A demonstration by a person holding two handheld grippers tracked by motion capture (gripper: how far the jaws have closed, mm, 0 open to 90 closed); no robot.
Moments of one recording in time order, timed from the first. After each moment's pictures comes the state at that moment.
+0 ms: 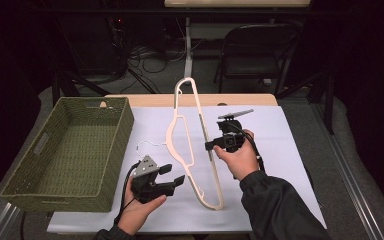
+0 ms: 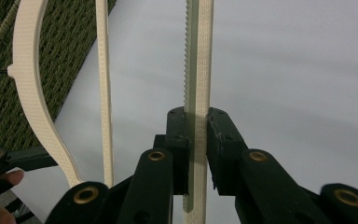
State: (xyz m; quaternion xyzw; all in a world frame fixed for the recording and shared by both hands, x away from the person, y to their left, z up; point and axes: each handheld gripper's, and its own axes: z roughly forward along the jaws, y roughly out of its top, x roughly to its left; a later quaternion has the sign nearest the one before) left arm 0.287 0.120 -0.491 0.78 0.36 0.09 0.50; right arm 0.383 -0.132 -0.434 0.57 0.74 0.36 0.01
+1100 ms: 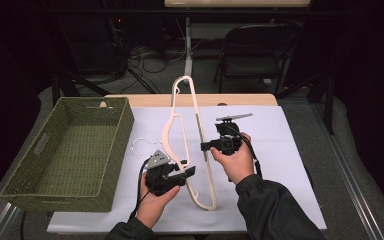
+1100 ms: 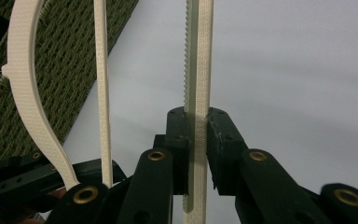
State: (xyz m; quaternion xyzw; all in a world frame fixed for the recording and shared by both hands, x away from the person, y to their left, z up) left arm 0.301 0.092 -0.496 0.74 0.39 0.07 0.54; right arm 0.378 -0.126 -0.440 0.57 0.73 0.39 0.00
